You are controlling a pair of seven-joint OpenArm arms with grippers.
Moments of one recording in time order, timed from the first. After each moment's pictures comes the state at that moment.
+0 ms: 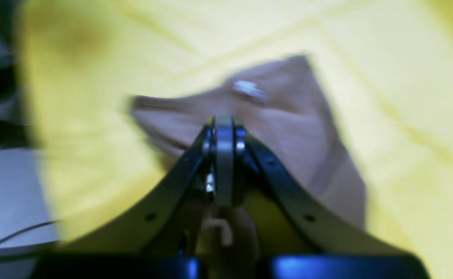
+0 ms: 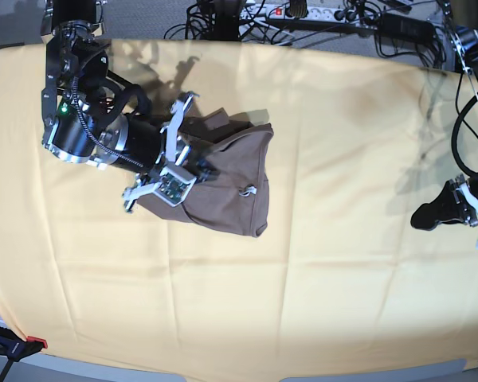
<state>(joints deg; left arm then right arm) -15.8 -38.0 -20.9 68.6 -87.3 -43.9 81.0 -0.2 12.2 -4.5 121.7 33.8 42.0 -64.5</state>
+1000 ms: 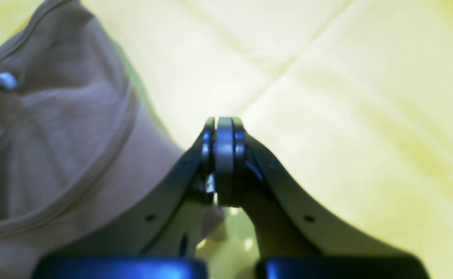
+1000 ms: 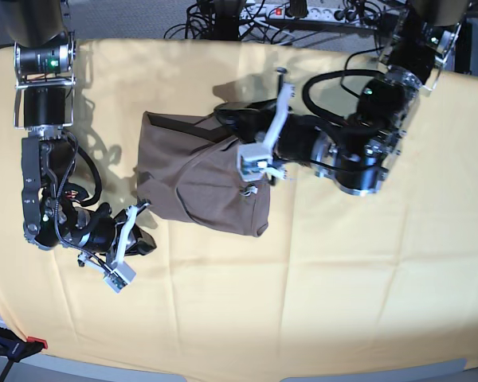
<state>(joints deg) -14.5 -23.4 30.3 105.6 -69.3 -44.0 75.6 23.0 18.5 -3.4 78.2 31.4 41.9 -54.6</state>
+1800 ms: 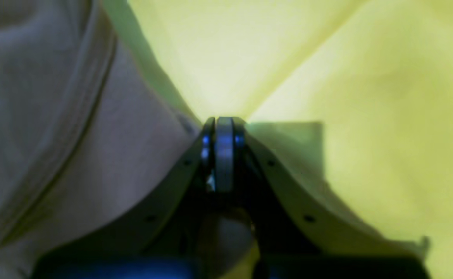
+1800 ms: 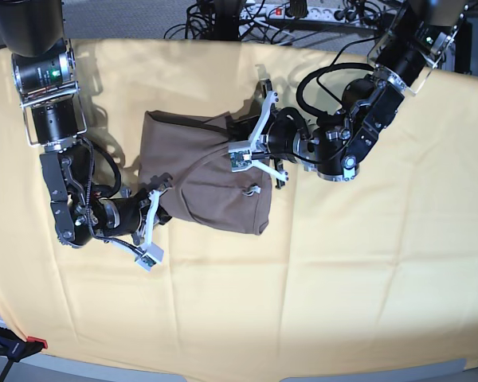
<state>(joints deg) -14.5 -23.2 36.9 95.5 -37.0 -44.0 57.7 26.7 18.6 -17.3 67.4 37.8 41.6 -62.7</state>
